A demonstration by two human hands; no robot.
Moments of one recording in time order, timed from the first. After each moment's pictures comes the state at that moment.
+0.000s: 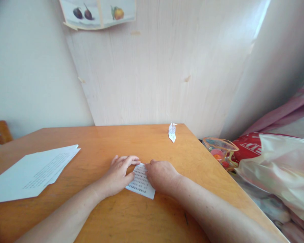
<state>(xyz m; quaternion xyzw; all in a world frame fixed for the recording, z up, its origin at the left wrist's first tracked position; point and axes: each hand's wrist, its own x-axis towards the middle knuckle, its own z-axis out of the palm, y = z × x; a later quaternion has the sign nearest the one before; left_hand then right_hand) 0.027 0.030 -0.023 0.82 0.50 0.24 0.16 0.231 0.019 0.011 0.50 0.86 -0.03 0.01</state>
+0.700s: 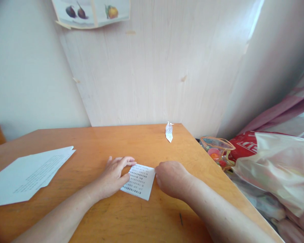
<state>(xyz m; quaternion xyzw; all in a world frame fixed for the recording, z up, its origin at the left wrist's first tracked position) 0.026 0.026 -0.019 0.82 0.51 0.21 0.14 0.267 0.001 0.034 0.53 0.85 -0.01 0.07</state>
